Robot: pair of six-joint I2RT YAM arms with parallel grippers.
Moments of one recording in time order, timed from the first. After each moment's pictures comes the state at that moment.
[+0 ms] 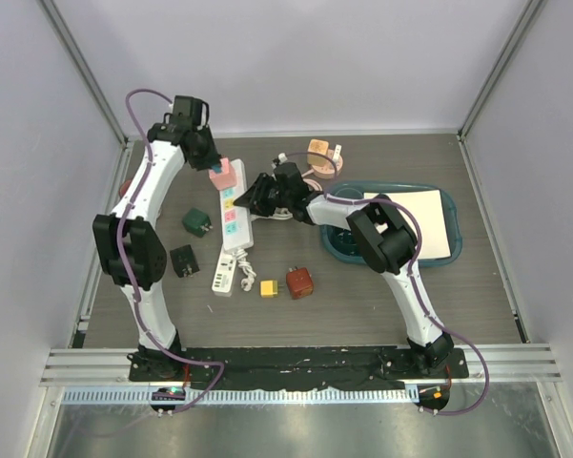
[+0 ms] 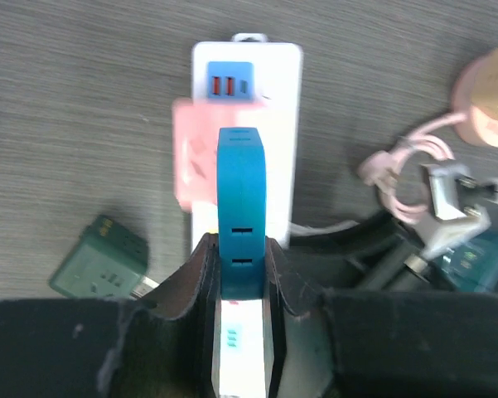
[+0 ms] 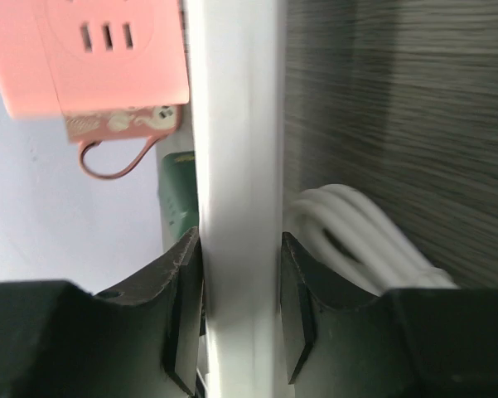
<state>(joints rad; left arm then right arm) -0.18 1.90 1.84 -0.81 -0.02 -0.45 0.65 2.34 1.64 0.26 -0.39 1.07</state>
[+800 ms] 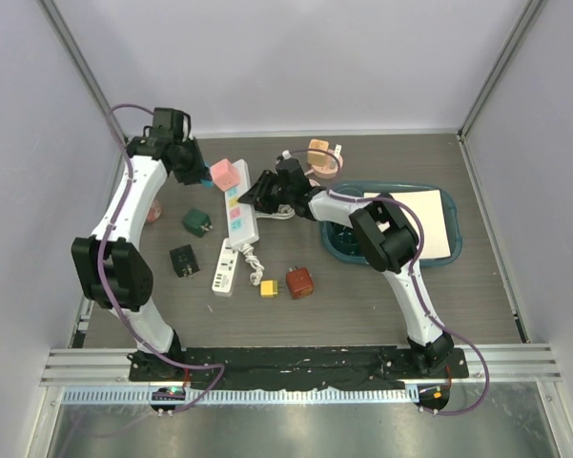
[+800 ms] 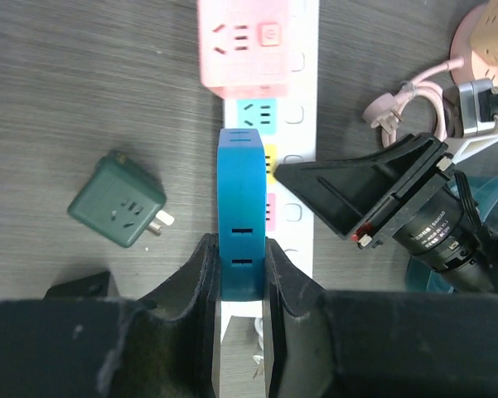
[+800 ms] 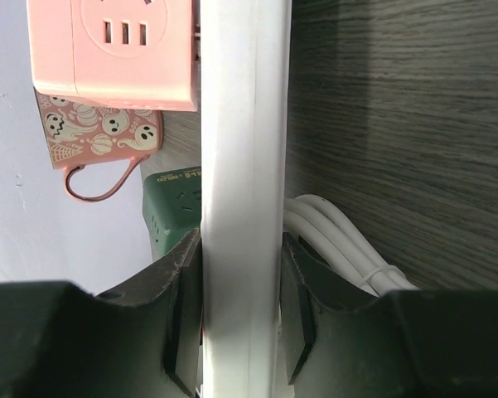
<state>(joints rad) -0.13 1.75 1.71 -0.87 0.08 -0.43 0.64 2.33 1.66 0.18 -0.33 1.07</state>
